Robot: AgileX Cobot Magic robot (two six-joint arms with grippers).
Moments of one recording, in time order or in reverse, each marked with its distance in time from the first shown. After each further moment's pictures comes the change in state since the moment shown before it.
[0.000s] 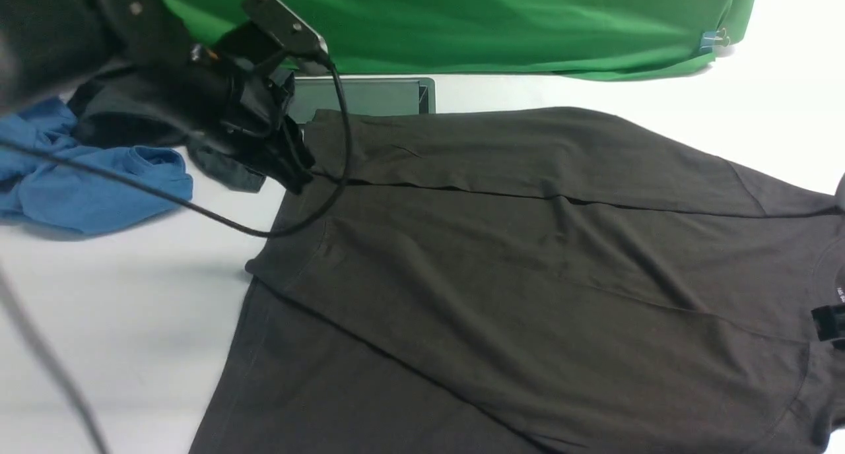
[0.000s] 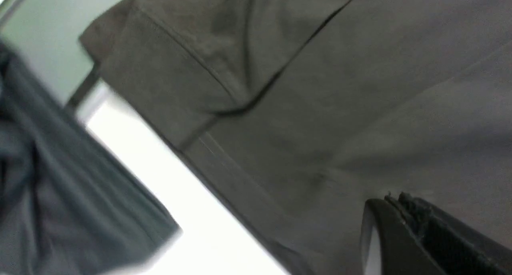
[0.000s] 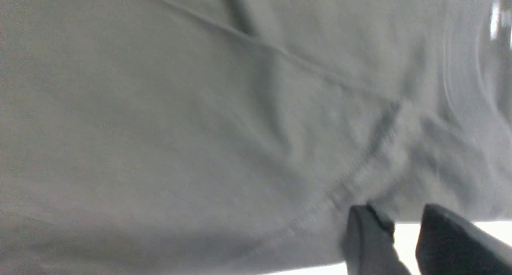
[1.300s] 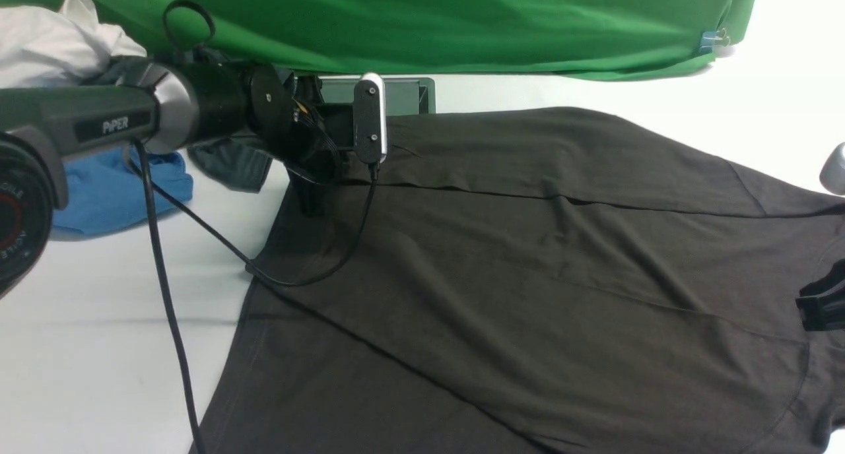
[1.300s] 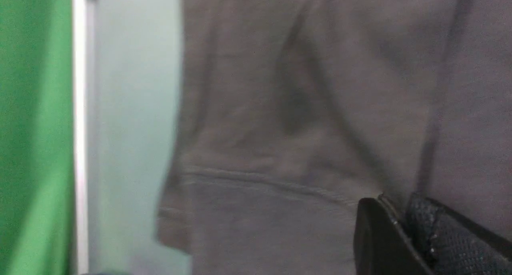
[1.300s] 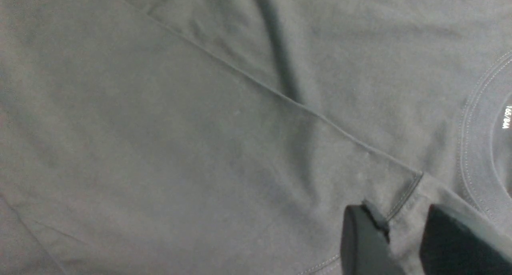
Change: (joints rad) right arm 0.054 -0.015 0.000 0.000 -0.077 -0.047; left arm -0.062 0.283 -0.082 0.079 -0.365 0.530
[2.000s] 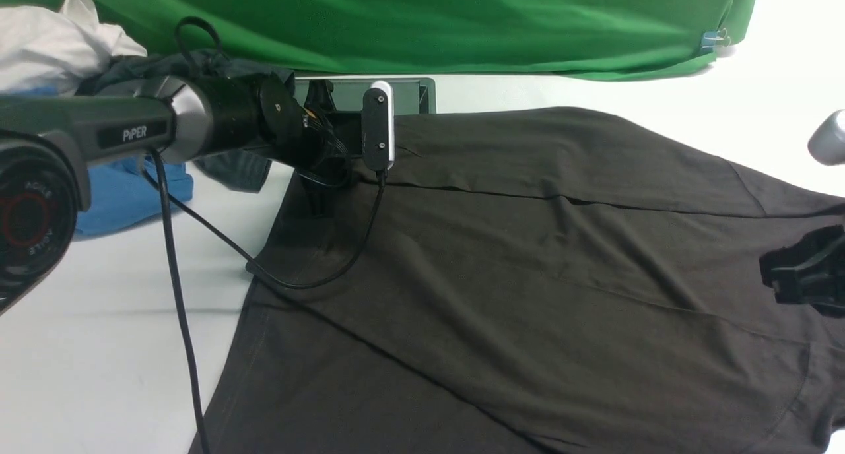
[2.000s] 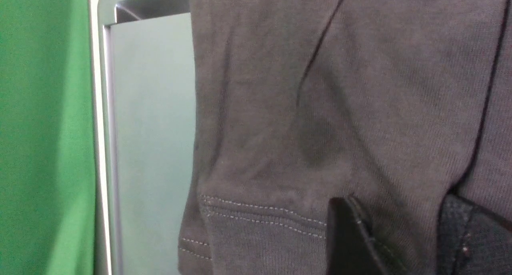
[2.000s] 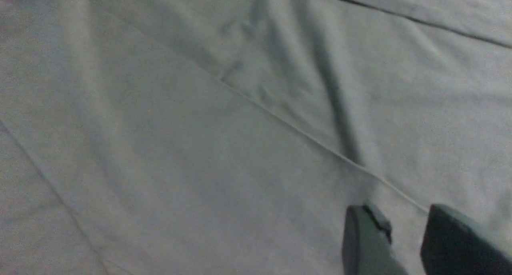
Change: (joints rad) right arm 0.000 0.000 -0.012 0.199 -0.118 -0.141; left arm -0.007 0.055 -0.003 -0.062 -0.143 0.122
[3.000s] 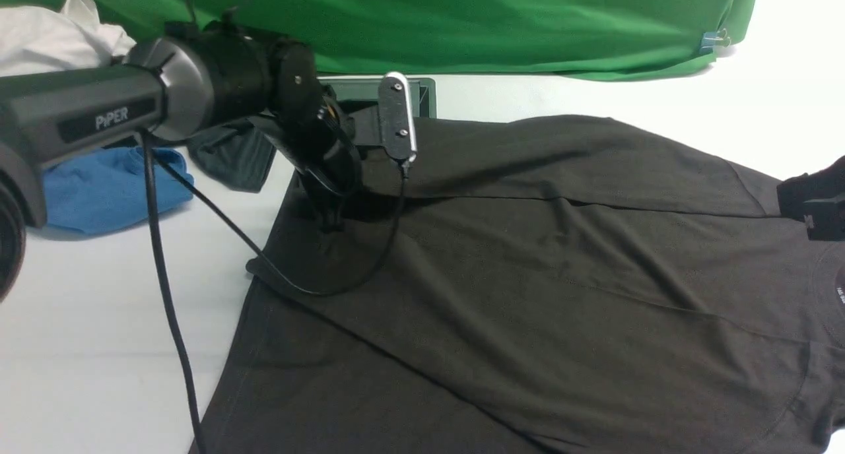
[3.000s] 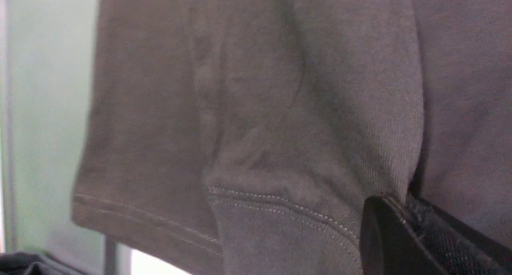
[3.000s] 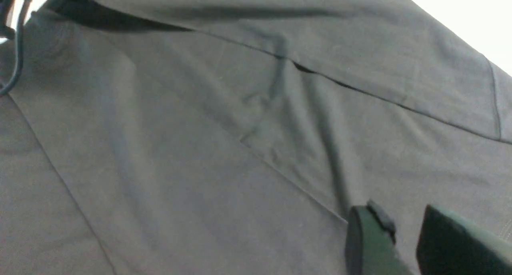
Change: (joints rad) right arm 0.000 -0.023 -0.154 0.014 0.091 -0.071; left arm -0.113 -0.154 -0.005 0.322 0.405 -0.525
